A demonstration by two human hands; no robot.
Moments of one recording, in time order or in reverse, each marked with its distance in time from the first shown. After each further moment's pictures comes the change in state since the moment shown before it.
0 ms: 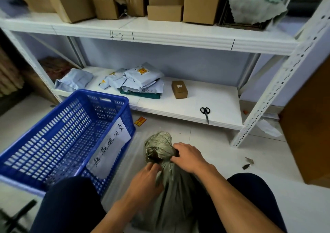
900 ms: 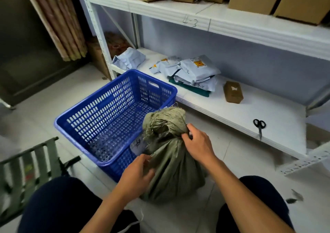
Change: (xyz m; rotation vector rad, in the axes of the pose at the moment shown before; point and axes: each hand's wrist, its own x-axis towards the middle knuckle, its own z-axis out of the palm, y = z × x) left_hand -0.068 -0.138 -0.032 -0.449 0.257 -0.426; right_hand 0.078 -0.131 0.028 0.244 0.140 -0.124
